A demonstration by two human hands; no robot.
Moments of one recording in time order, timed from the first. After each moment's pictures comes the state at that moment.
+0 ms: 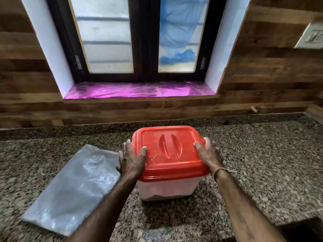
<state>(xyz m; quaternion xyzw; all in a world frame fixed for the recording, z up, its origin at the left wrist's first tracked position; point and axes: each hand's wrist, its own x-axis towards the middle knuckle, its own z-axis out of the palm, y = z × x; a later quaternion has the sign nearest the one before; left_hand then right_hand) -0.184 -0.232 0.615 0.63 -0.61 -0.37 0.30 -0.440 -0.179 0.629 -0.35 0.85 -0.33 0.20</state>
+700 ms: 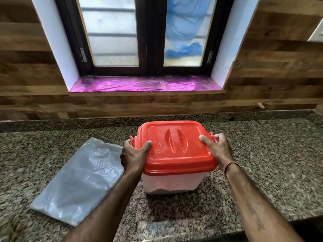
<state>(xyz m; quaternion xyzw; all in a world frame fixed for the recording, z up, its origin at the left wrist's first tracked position) -0.177 -0.228 0.625 0.65 -0.49 -0.41 0.40 -0.460 -0.177 0.617 -0.31 0.81 -0.44 0.23</state>
